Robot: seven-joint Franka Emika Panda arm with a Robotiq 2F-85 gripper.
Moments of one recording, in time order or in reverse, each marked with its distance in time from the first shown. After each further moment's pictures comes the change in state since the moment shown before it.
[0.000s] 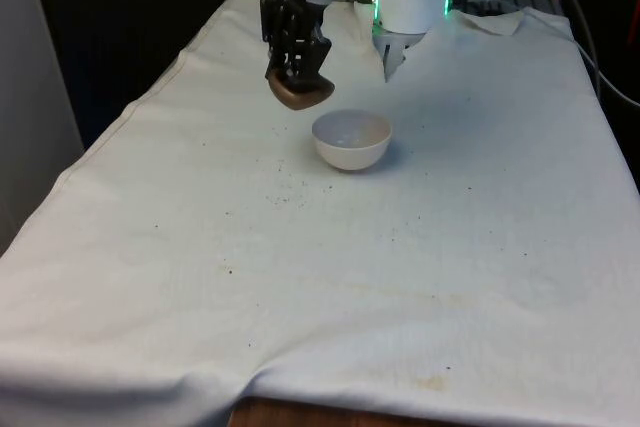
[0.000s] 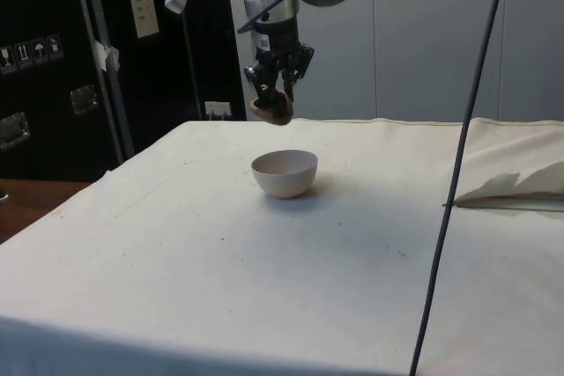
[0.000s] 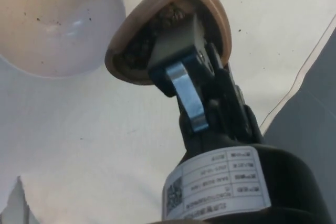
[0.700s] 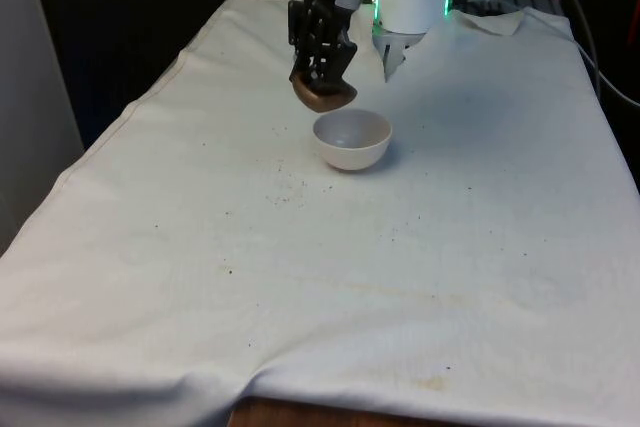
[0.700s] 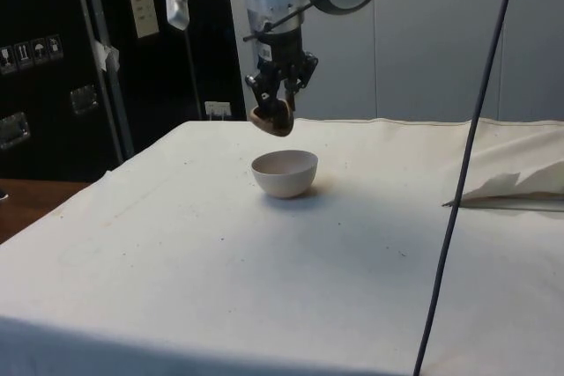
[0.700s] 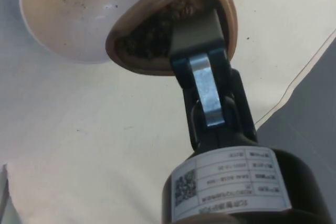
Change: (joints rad) arm 0.014 -0.033 0.037 -0.072 -0.119 0.032 0.198
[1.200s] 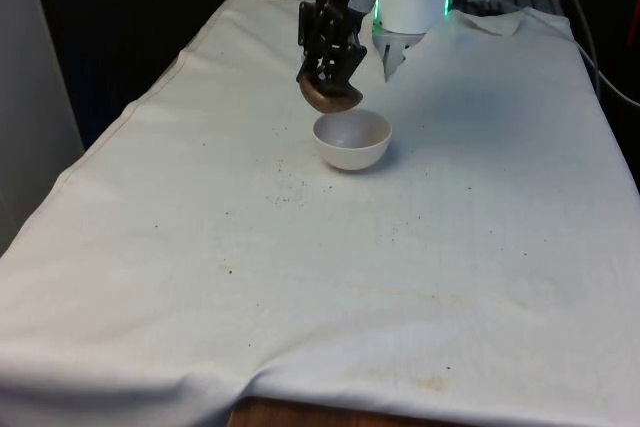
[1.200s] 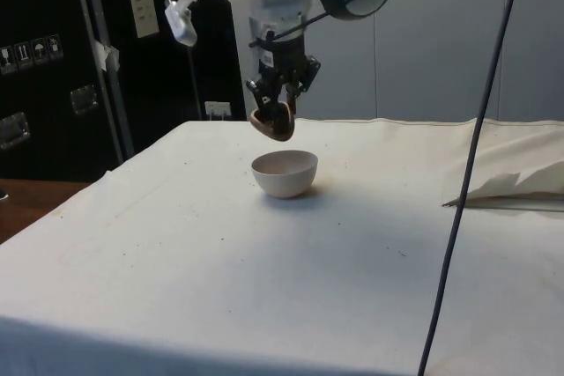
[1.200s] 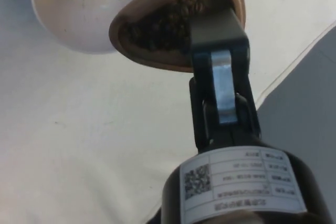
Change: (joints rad) arm 0.001 -0.011 0.026 -0.029 -0.148 0.006 0.174
